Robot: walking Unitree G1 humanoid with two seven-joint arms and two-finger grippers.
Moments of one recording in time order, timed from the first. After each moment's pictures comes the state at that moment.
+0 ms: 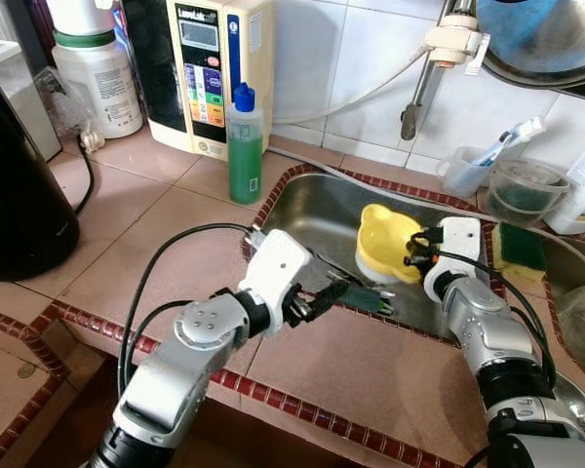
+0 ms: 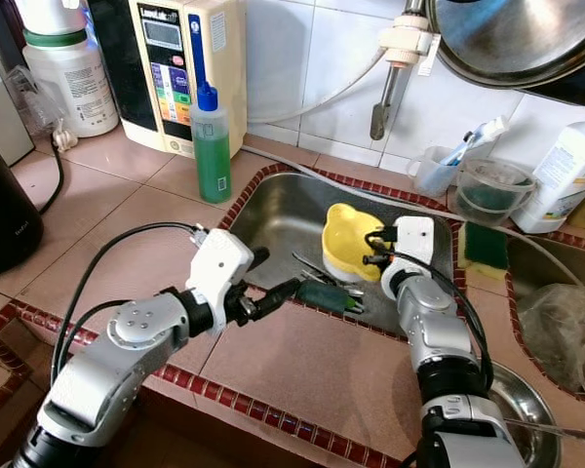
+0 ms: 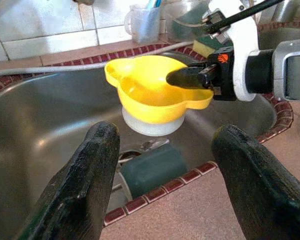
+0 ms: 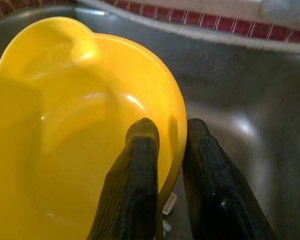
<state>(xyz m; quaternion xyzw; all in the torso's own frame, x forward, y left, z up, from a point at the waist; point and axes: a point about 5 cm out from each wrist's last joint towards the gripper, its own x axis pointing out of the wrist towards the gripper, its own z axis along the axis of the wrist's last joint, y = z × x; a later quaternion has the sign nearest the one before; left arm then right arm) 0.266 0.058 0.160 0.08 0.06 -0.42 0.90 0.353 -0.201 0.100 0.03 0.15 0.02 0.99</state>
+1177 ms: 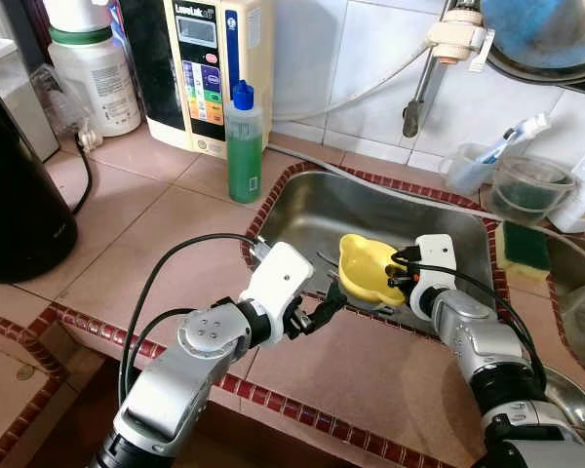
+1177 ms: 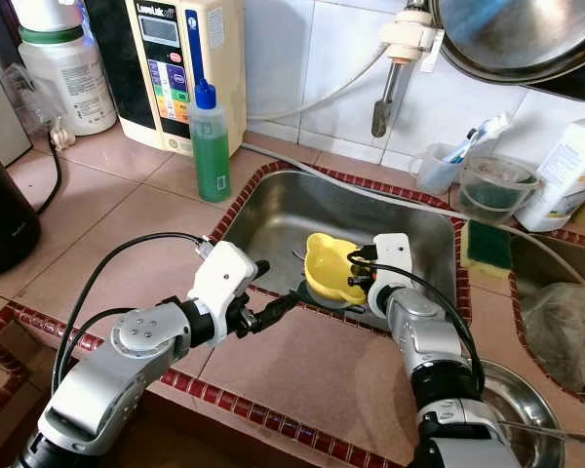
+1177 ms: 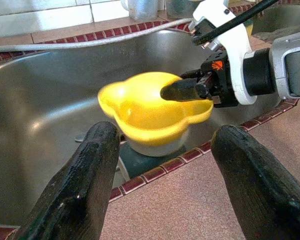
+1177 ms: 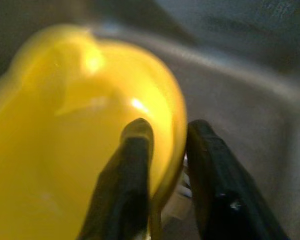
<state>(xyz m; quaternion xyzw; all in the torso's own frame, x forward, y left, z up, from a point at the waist) 0.262 0.059 0.151 0.09 0.09 -0.42 0.90 0.346 -0.187 0.082 0.02 0.22 0.08 0.97</state>
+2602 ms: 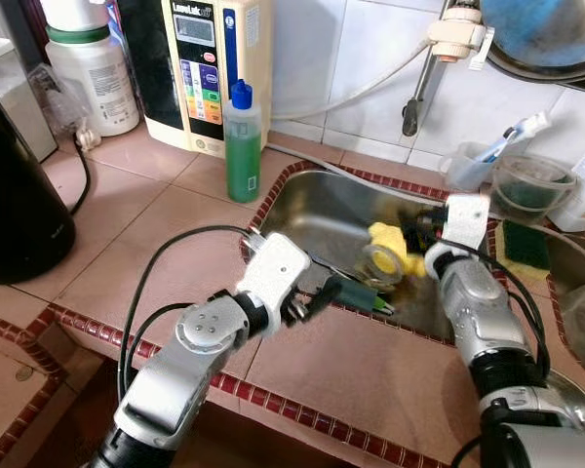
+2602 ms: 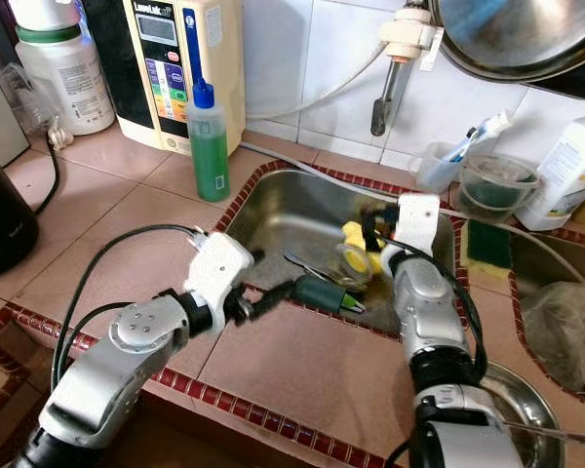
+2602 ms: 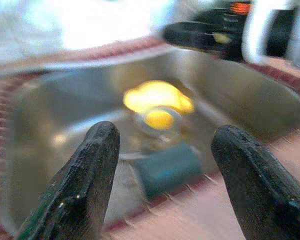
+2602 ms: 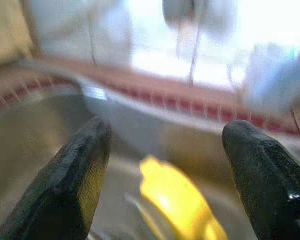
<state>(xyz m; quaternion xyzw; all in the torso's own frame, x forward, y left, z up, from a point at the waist) 0.277 0.067 0.157 0.08 0.03 -0.36 0.93 0.366 -0.186 0.140 0.02 -0.01 0.02 1.00</state>
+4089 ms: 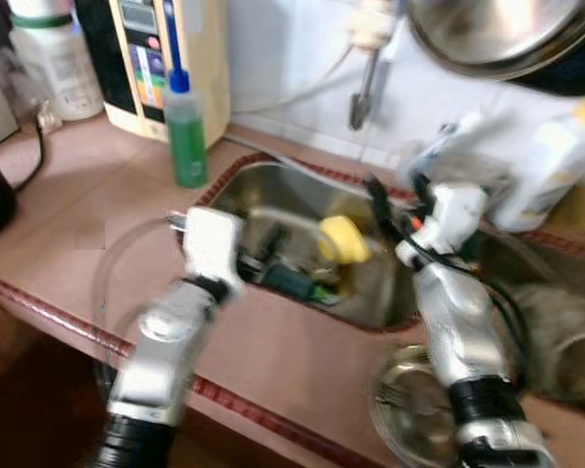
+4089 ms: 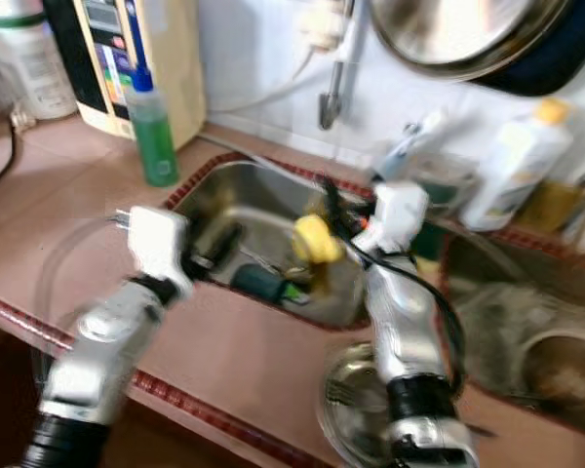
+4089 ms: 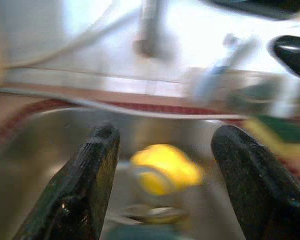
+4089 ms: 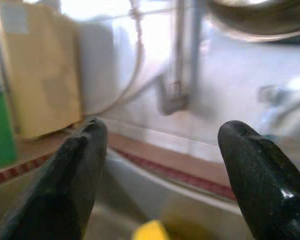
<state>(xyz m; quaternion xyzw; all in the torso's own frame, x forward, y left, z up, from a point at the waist) 0.301 0.097 0.153 -0.03 -0.03 -0.27 0.96 0.341 -0.157 0.164 0.06 -0.15 0.11 0.98</state>
